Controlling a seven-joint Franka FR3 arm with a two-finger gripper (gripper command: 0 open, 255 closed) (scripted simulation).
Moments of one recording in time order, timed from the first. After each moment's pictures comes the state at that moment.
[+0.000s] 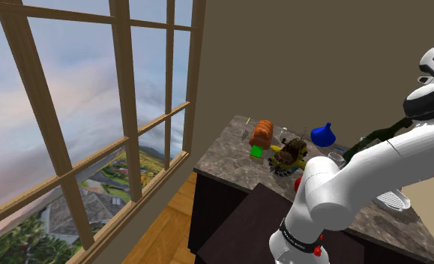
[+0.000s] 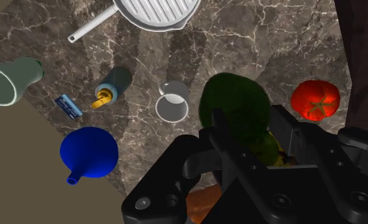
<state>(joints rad) 0.31 -0.63 -1.75 -1.24 -0.51 1.47 -1.44</state>
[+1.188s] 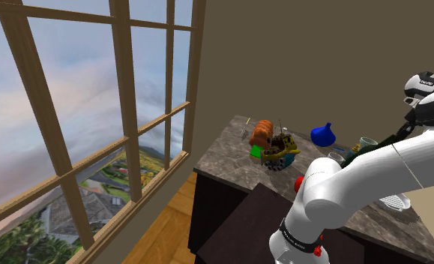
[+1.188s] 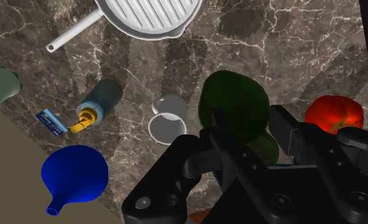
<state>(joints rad) 0.17 -0.66 -1.73 -1.53 -0.54 1.71 -1.41</state>
